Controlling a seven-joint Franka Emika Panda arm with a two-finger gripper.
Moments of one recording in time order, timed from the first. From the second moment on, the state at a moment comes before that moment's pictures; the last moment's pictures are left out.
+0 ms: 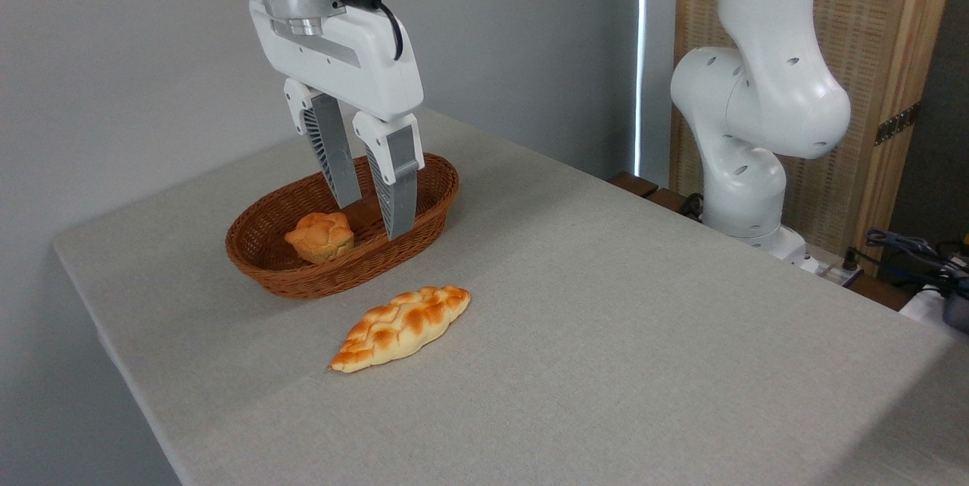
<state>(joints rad) -0.10 0.02 0.00 -1.61 -0.03 1.63 0.65</state>
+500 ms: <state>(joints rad) -0.10 0.01 -0.01 -1.63 -0.08 1.64 0.65</state>
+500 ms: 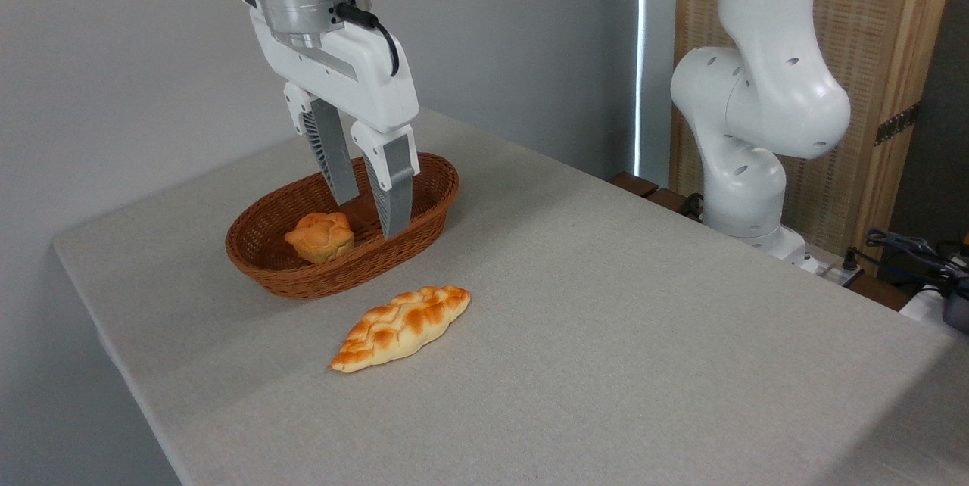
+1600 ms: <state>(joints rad) -0.45 -0.03 -0.02 -1.98 -0.16 2.17 0.58</state>
